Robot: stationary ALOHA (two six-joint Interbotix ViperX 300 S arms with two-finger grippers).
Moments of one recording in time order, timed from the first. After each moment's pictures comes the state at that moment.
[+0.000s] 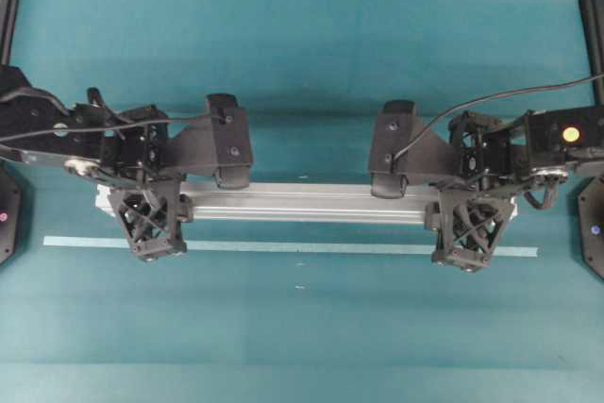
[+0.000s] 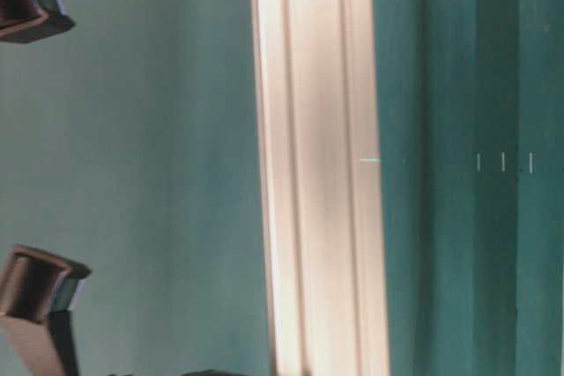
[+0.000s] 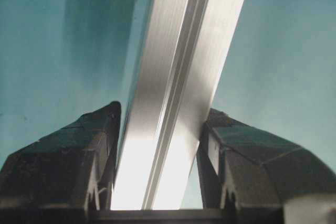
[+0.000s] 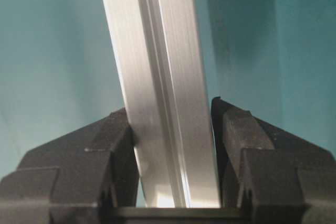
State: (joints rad) left arm 0.01 -0.15 0.49 0.04 1.01 -0.24; right arm 0.01 -0.23 0.58 0.03 0.96 0.19
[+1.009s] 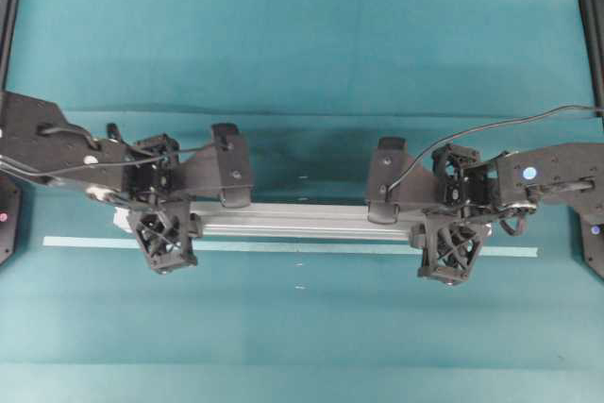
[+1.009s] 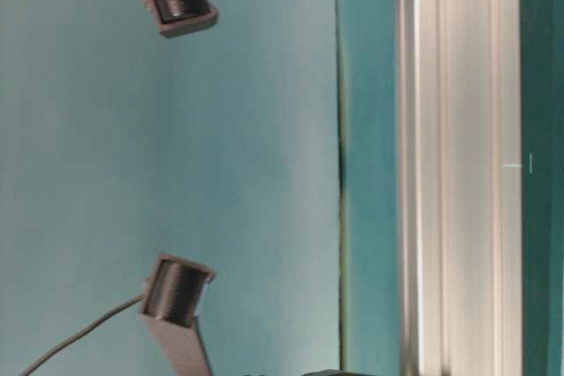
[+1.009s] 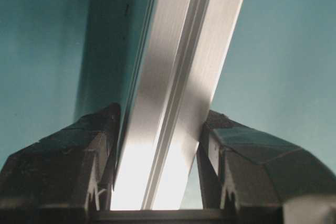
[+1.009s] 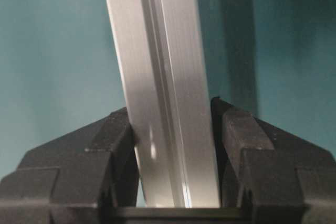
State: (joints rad) left arm 0.01 -0.05 0.66 0.04 0.67 -0.27; right arm 0.03 -0.09 0.76 0.02 0.60 0.19
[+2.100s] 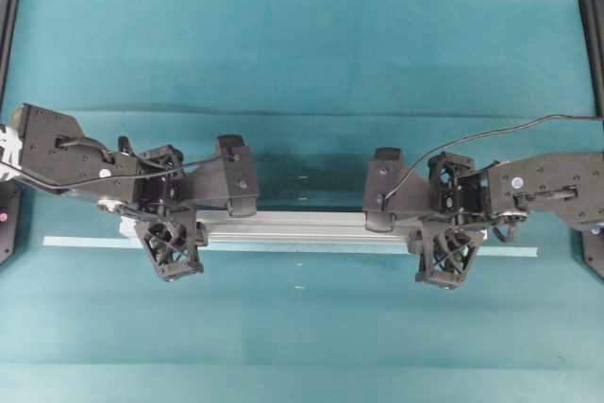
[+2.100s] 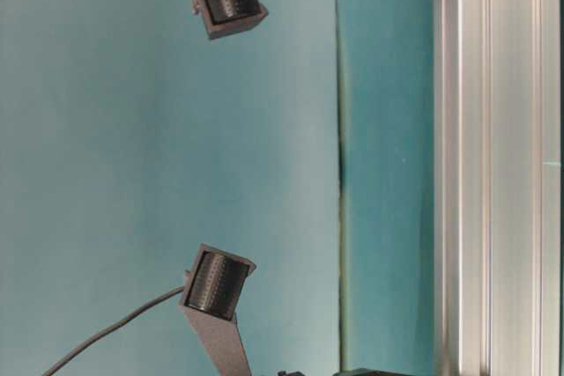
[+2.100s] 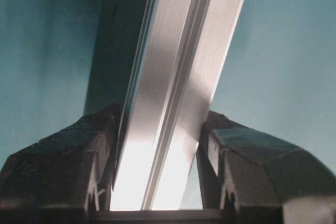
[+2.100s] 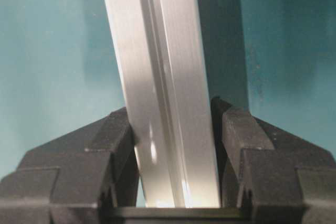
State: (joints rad) left arm -0.01 0.01 0.67 0.04 0.60 -0.31; right arm 0.03 -0.03 0.79 0.02 0.53 0.19
